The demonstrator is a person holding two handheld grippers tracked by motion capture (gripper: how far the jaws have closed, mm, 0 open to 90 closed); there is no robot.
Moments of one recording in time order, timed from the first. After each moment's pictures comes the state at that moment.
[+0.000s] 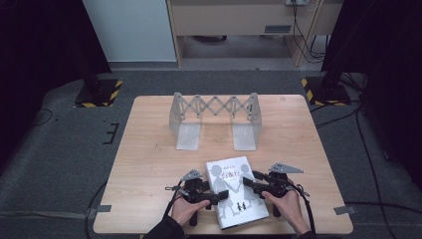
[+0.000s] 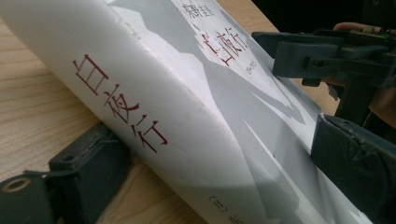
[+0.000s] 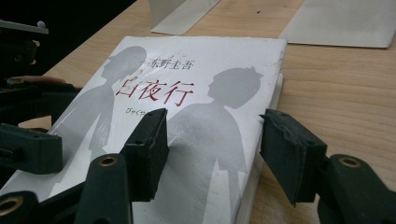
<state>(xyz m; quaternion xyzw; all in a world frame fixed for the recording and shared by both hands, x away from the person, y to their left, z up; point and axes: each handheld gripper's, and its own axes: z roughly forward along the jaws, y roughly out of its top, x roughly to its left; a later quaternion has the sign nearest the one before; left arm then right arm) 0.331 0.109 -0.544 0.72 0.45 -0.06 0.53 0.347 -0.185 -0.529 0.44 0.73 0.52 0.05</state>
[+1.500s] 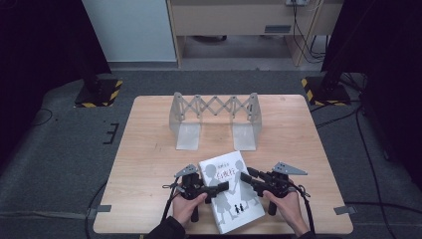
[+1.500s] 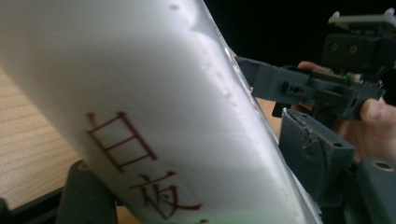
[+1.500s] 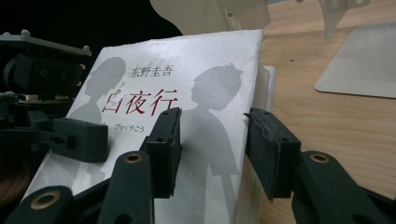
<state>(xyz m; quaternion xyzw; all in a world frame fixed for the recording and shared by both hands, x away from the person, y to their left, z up) 0.333 0.113 -0.517 0.68 0.43 -0.07 0.59 0.340 -0.181 -0.514 0.41 0.69 0.60 0.04</state>
